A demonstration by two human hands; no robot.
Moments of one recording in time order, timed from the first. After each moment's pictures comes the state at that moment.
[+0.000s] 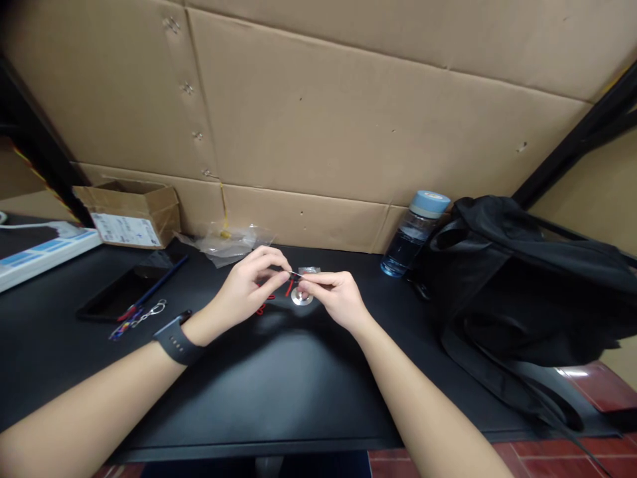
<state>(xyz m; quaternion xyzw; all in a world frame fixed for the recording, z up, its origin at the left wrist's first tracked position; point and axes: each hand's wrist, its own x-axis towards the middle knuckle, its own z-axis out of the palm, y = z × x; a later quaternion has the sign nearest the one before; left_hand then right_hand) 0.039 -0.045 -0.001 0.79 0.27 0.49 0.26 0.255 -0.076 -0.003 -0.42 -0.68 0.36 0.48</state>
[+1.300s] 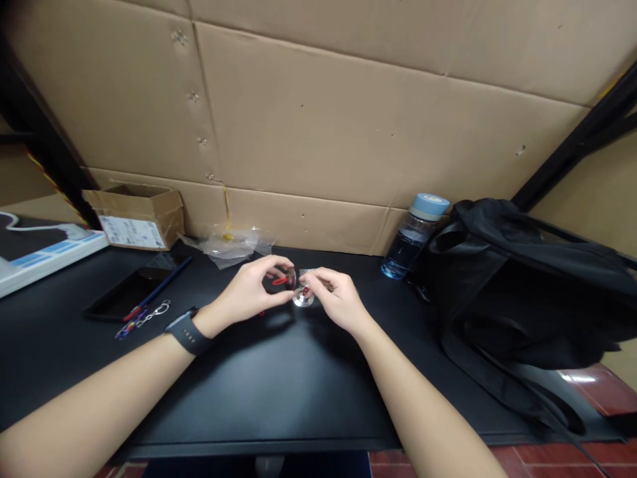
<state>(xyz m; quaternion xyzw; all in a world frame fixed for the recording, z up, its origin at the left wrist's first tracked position) 0.036 -0.029 -0.017 0.82 0.29 0.44 0.23 0.258 -0.073 -0.005 -0.43 -0.72 0.32 0.45</state>
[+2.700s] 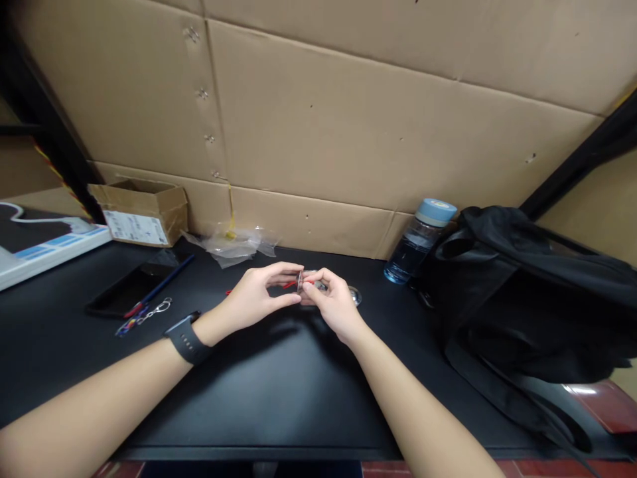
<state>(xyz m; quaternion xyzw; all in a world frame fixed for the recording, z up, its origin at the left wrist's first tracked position) 0.045 -0.040 -0.017 0.77 0.26 0.44 0.39 0.241 -0.072 -0.018 -0.41 -0.56 0.50 0.52</state>
